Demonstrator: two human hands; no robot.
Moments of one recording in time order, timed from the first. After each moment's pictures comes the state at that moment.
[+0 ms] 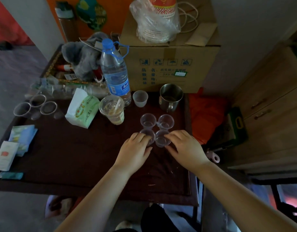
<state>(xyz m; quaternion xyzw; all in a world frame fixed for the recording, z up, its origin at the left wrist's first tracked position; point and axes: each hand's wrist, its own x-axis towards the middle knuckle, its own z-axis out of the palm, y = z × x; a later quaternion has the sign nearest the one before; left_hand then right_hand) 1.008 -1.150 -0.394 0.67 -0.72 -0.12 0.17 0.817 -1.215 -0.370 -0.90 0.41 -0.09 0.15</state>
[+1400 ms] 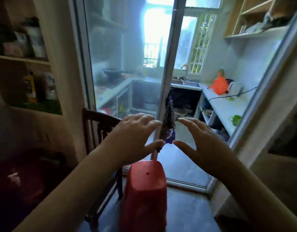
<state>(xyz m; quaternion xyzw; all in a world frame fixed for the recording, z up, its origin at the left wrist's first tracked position) 0.709 -0.673 -0.053 -0.08 -0.97 -0.01 0.22 0.630 -0.477 -0.062 -0.42 0.86 -0.22 -0.19</state>
